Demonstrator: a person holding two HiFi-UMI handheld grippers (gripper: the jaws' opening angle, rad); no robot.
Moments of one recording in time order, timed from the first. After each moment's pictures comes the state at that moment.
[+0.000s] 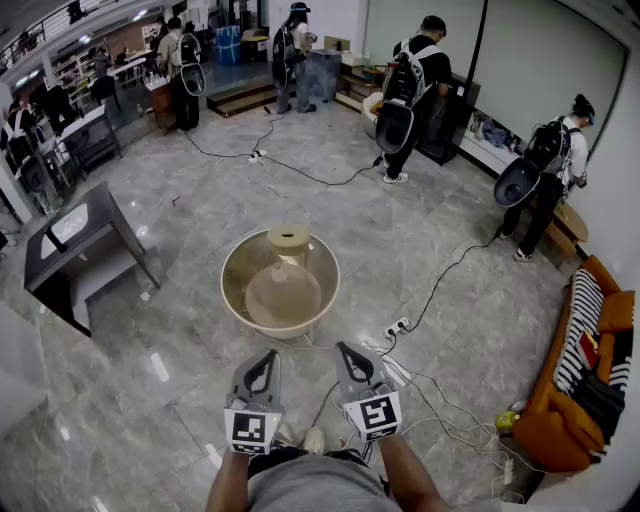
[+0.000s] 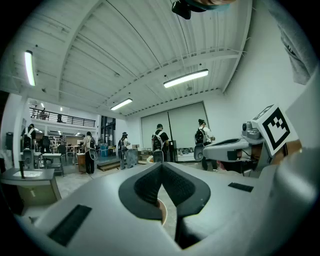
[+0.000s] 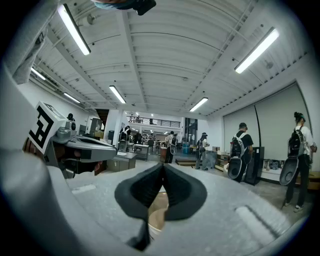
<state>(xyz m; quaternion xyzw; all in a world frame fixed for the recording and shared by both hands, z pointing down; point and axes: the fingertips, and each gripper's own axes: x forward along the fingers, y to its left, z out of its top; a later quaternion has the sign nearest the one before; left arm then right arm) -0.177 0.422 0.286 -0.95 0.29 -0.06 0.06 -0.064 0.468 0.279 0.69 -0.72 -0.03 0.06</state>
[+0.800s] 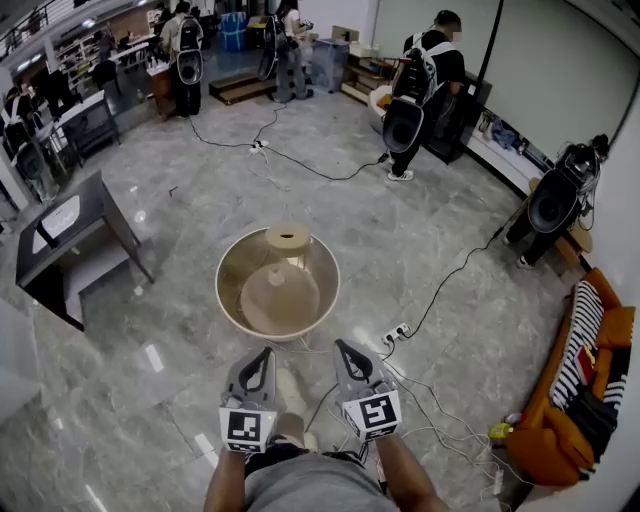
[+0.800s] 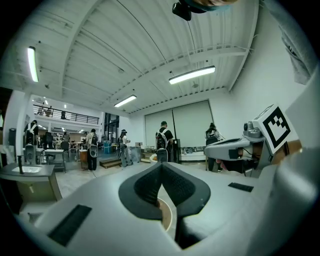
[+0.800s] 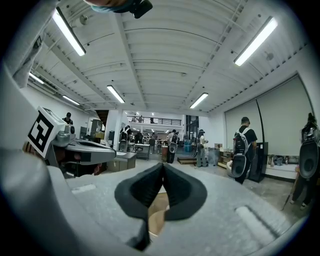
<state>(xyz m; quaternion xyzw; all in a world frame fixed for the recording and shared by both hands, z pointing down) -0.136 0.338 0.312 -0.95 0.31 -0.07 0.05 -0.016 0.385 0.303 0.69 -0.73 -0.01 0.06</state>
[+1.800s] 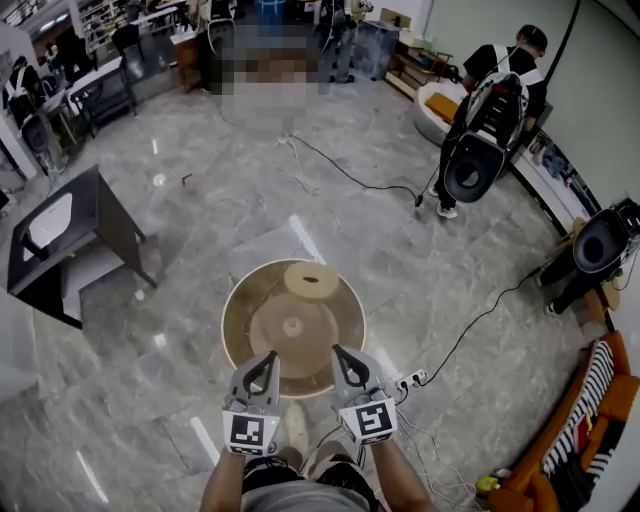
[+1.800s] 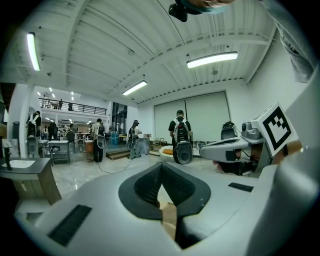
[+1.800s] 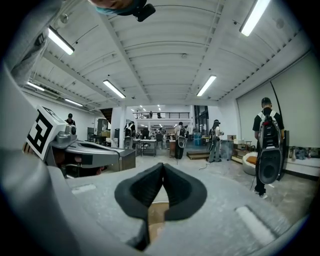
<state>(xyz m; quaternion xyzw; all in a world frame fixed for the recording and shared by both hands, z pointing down) -0.012 -0.007 0.363 -0.93 0.35 -0.10 0.00 0.097 0.019 0.355 0.63 -0.77 0.03 0.06</state>
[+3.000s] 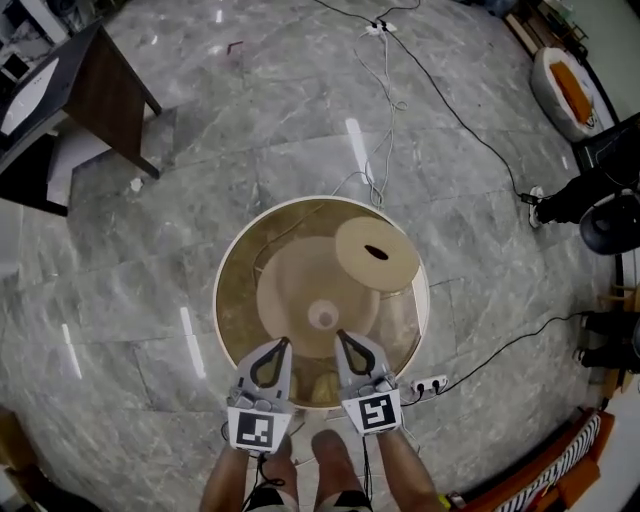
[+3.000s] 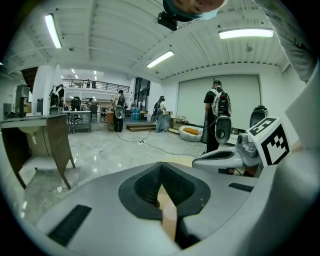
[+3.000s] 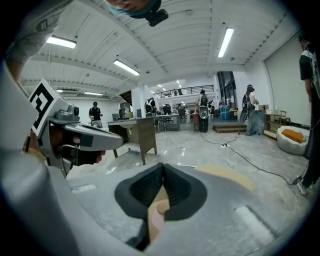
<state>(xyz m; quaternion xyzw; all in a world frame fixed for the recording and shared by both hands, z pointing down) -0.012 -0.195 0.719 -0.85 0.47 -0.16 -0.16 0.073 -0.198 0.747 0.49 -0.85 0.13 0.16</state>
